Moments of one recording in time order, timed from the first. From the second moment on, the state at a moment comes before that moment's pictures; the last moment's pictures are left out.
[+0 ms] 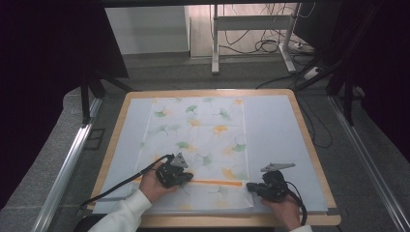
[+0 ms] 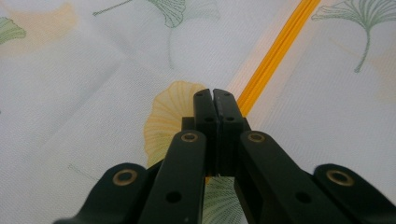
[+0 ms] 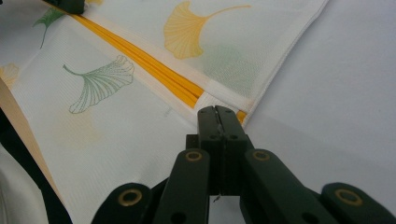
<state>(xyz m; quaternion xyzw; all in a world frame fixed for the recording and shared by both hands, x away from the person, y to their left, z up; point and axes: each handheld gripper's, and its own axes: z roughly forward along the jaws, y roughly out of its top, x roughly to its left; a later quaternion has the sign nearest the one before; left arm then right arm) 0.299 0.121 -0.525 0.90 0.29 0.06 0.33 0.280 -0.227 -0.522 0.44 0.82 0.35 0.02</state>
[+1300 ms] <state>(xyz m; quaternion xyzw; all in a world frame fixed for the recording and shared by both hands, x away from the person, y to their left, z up) 0.294 0.159 -0.527 0.89 0.32 0.06 0.32 0.280 -0.227 -0.522 0.44 0.82 0.35 0.02</state>
